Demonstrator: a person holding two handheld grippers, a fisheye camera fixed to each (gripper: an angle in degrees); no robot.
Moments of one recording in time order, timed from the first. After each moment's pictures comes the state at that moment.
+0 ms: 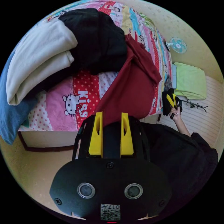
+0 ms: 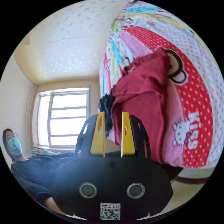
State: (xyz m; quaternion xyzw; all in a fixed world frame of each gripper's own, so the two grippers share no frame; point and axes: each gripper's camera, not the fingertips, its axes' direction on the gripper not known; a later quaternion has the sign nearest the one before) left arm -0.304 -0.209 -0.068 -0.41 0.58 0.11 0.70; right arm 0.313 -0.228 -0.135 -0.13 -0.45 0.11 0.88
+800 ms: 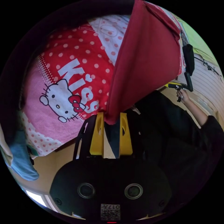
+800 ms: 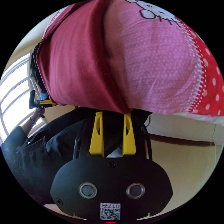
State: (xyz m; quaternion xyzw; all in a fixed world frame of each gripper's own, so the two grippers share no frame) left arm -0.228 -0.206 0.033 -0.47 0.50 0.37 0.63; right arm 0.298 -0.133 0.031 -0.35 -0.25 0.02 0.90
